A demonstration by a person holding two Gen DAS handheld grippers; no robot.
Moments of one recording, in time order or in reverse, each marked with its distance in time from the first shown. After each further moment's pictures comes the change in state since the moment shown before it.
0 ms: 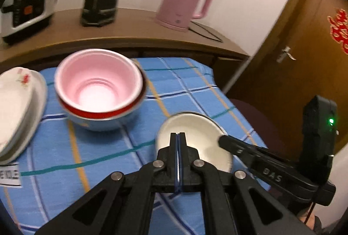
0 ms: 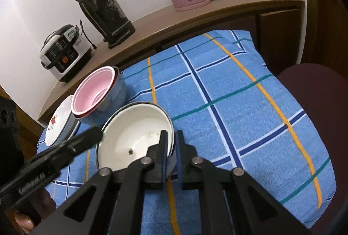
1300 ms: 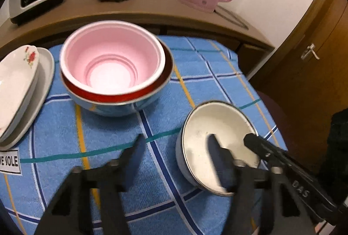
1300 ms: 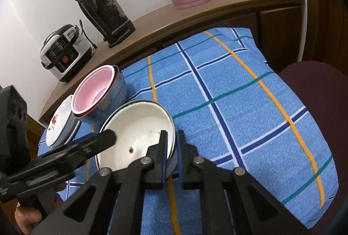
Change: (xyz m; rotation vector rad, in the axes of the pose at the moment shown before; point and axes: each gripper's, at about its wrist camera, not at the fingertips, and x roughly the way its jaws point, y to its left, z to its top) left arm 0.035 0.011 -0.004 -0.078 0.140 0.089; right arm 0.003 0.002 -0.003 0.007 0.005 0.006
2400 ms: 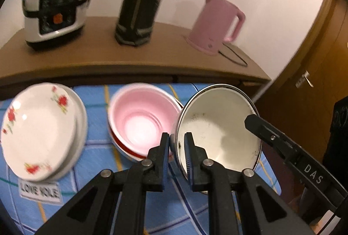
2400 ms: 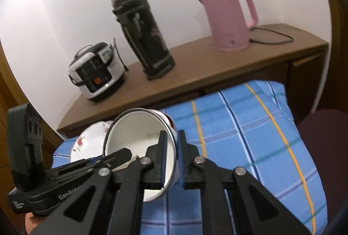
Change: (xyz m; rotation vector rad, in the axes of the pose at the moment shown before) left arm -0.070 0.042 0.046 -0.043 -0.199 -0.007; right arm -0.022 0.082 0.065 -0.142 -0.158 0.106
